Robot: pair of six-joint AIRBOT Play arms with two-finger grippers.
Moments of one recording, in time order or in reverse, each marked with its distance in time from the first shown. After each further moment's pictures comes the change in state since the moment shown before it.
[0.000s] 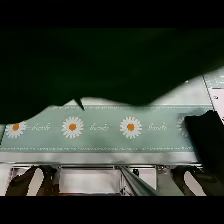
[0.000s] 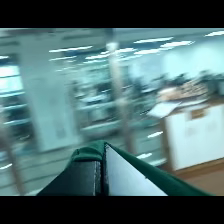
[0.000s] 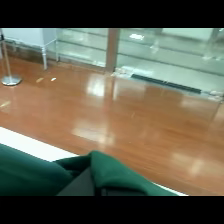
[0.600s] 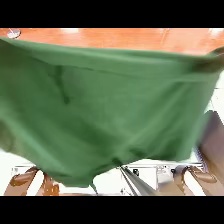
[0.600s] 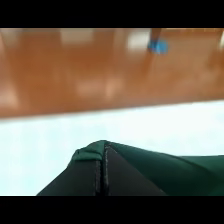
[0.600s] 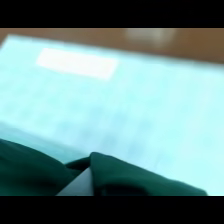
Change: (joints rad) left arm -0.189 0.006 -0.539 0.265 -0.167 -0.125; right arm 0.007 -0.020 -0.671 0.114 -0.056 -0.049
